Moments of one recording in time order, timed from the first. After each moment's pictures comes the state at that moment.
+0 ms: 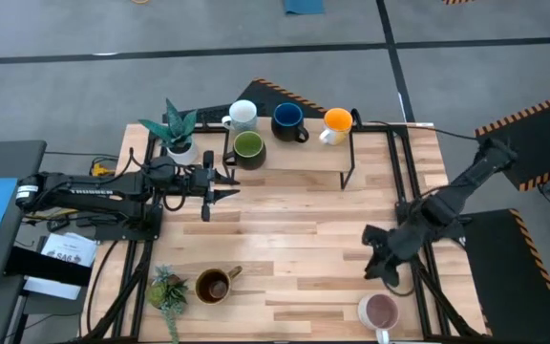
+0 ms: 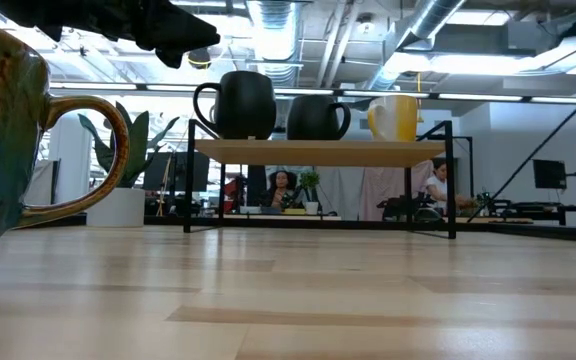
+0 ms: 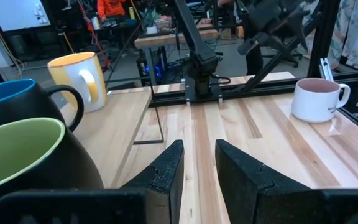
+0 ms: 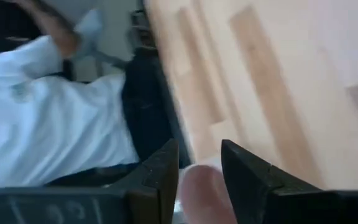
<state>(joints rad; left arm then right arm) 0.13 0.86 0.51 0.30 0.06 0.14 0.68 1.01 0.86 -0.60 -0.05 1.19</state>
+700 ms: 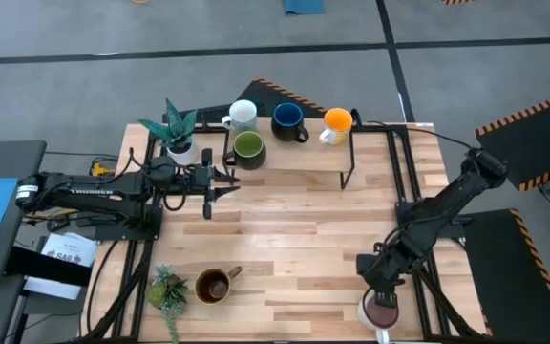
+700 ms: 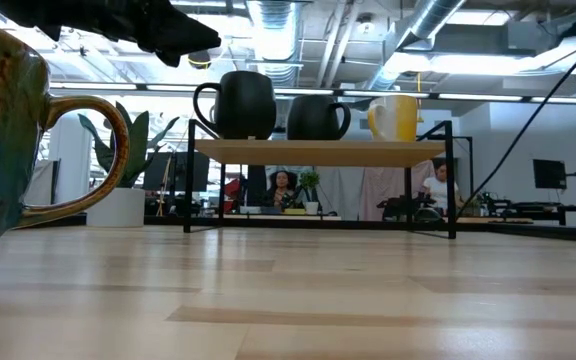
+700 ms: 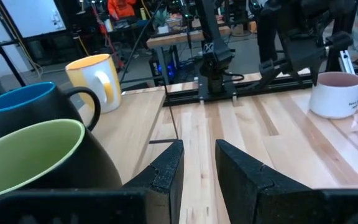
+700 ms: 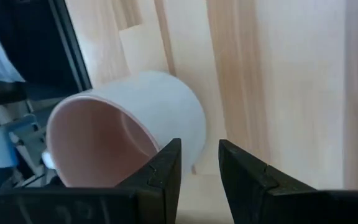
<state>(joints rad) 0.13 0.85 0.51 0.30 0.01 0.19 0.75 1.34 0.86 -0.72 -0.21 1.01</state>
